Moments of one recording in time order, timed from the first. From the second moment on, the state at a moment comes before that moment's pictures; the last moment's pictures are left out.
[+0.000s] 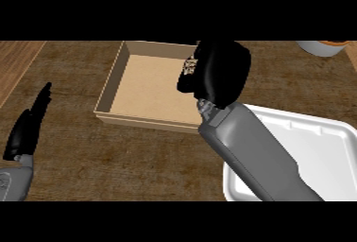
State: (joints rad) left arm -0.18 0.37 0.11 -1.32 -0.22 0.09 0.07; right arm -0.89 -0.01 0.38 -1.38 1.24 -0.08 1.17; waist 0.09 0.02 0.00
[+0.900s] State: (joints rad) left arm -0.23 0.36 0.10 -1.31 -0.23 0.09 0.07; right arm -1.11 -0.01 0.09 -0.74 1.05 -0.46 1.05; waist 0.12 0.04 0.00
